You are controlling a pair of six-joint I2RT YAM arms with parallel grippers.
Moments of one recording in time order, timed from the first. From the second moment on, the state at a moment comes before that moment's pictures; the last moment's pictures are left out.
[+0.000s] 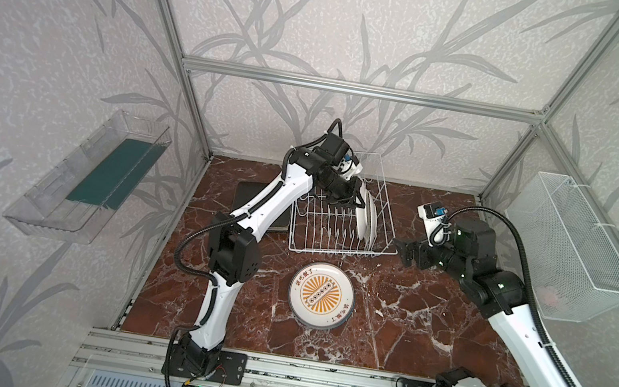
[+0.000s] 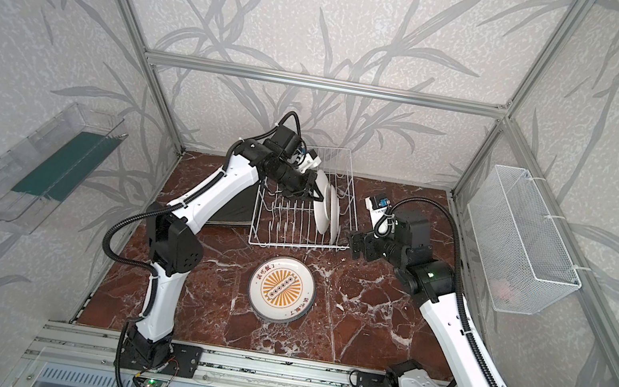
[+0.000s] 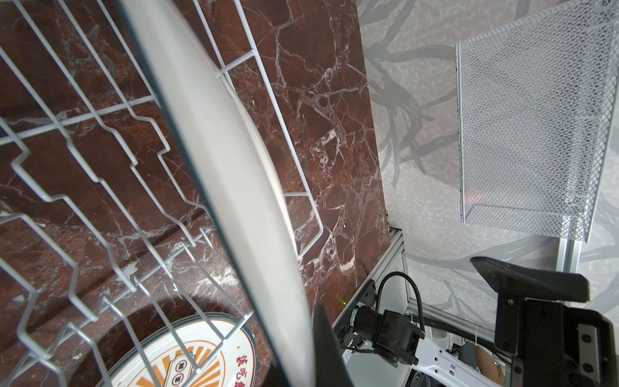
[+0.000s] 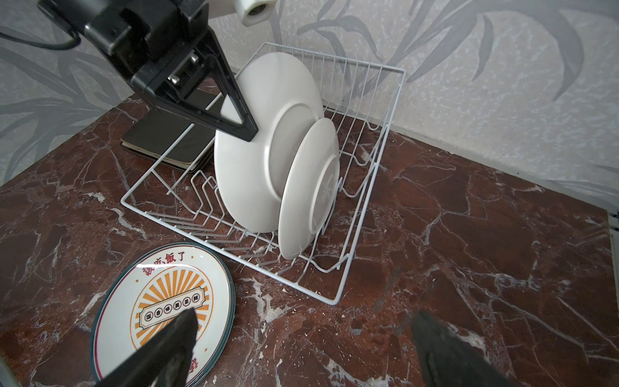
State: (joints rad) left arm -0.50 2.13 2.27 -1.07 0.65 -0.48; right arm 0.37 1.03 1.08 -0.59 -0.16 -0.05
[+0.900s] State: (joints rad) left arm -0.50 1.98 2.37 -1.19 0.44 -0.35; right arm 0.37 1.03 1.12 -0.58 -0.21 0.06
